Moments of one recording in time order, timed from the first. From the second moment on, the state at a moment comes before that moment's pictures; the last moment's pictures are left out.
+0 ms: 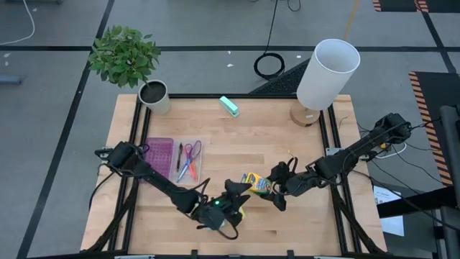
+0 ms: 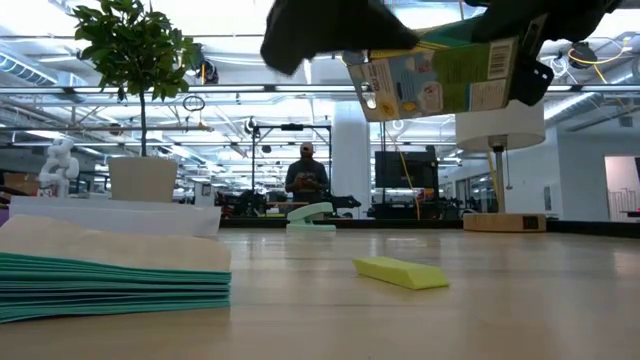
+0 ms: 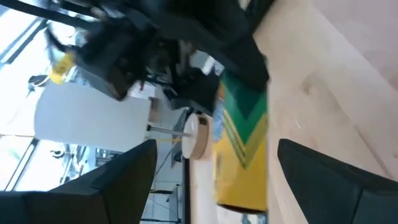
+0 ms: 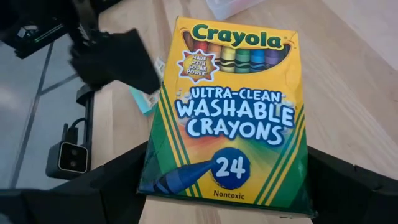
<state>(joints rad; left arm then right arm) -0.55 2.00 1.32 0.31 -0.95 0.90 0.50 1.29 0.75 -0.17 0.31 0.78</state>
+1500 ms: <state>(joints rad) -0.60 2.00 1.32 0.42 -0.75 0.98 0.48 1.29 0.75 0.07 -0.08 0.22</state>
